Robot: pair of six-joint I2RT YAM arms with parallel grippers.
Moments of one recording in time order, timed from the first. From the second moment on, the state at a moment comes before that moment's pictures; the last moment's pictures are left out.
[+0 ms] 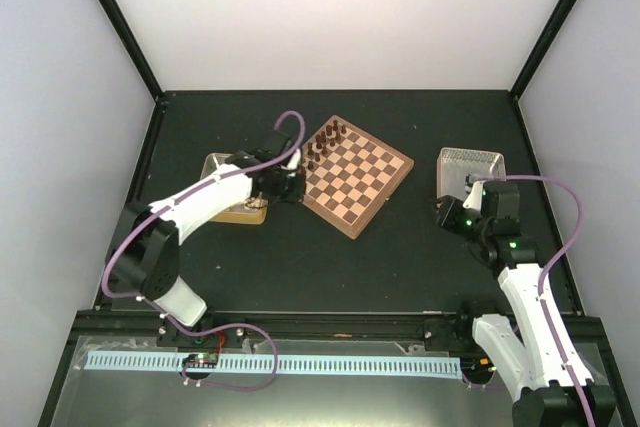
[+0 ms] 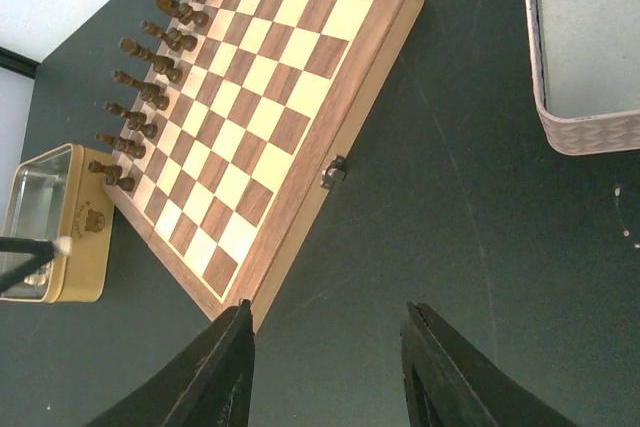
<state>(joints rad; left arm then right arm) -0.51 1.57 1.15 -0.65 0.11 -0.44 0.05 0.75 0.61 -0.58 -0.37 0.50</state>
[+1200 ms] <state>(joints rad) -0.81 1.97 1.45 -0.72 0.00 -0.45 0.05 0.73 0.56 -0.58 -0.35 0.51</state>
